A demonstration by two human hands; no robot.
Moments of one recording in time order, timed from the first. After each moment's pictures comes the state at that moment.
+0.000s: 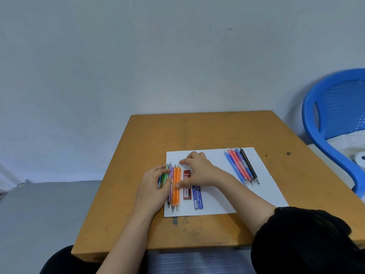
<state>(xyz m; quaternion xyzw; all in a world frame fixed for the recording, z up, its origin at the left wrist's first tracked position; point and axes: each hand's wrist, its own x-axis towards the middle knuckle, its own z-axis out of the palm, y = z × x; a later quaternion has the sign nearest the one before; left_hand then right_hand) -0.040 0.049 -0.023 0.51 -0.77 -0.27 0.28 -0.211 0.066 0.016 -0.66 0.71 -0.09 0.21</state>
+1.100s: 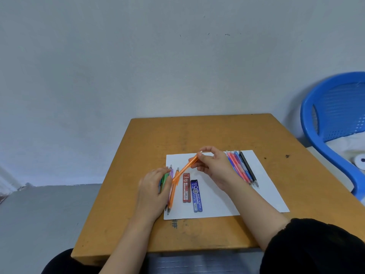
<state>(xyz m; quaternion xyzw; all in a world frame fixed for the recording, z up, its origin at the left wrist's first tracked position) -0.038 0.054 -0.025 0.43 -0.80 -0.20 0.37 -0.229 0.087 0.026 -0.31 0.57 -0.60 0.47</state>
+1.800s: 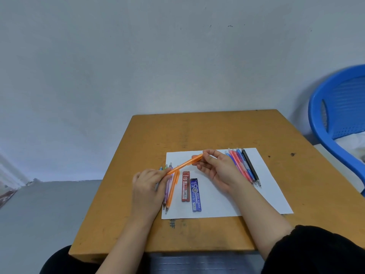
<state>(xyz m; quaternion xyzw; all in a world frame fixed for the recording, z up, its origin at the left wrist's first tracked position) -0.036 0.051 -0.033 0.39 -0.81 -0.05 0.43 -0.241 0.093 0.018 -0.20 0.45 -0.65 0.58</state>
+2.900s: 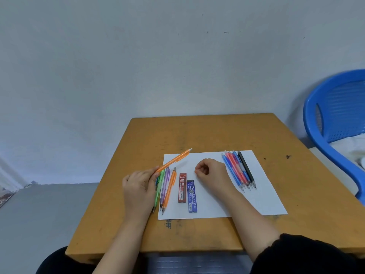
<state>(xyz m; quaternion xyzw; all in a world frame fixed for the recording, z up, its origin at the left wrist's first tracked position) -0.033 0.056 -0.026 0.46 -0.75 -0.12 0.46 -0.240 0.093 -0.010 -0.53 0.73 -0.38 0.18</state>
